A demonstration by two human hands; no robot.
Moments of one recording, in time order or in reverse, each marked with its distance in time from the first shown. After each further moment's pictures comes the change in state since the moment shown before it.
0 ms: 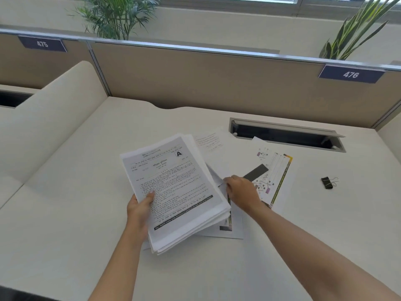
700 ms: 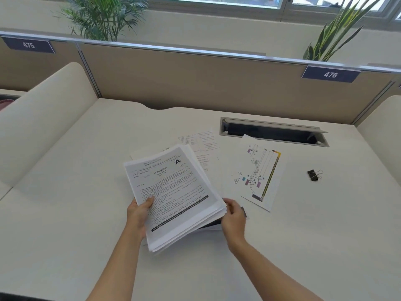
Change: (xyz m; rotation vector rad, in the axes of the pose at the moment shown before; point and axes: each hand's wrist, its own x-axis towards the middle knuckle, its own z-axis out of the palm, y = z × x) left_hand 0.004 -0.019 -0.008 0.071 -0.028 -0.087; right_hand -0.096 -0.079 0.004 1.141 0.309 0.803
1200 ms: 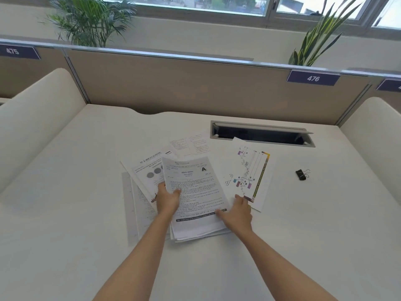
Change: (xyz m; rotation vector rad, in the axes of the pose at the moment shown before) left_hand 0.013 -0.024 0.094 0.624 0.009 0.247; right_hand 0.045 0.005 -0.032 -0.785 -0.087 -0.008
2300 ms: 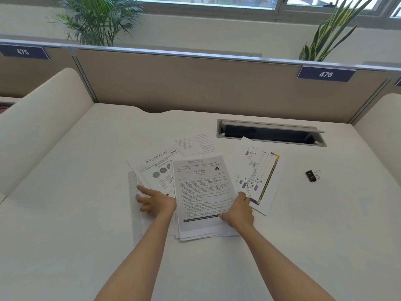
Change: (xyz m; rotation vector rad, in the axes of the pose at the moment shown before) left_hand 0.018 -0.004 -0.011 0.293 0.286 -0.297; right_hand 0.012 -0.019 0.004 -0.044 -0.064 0.089
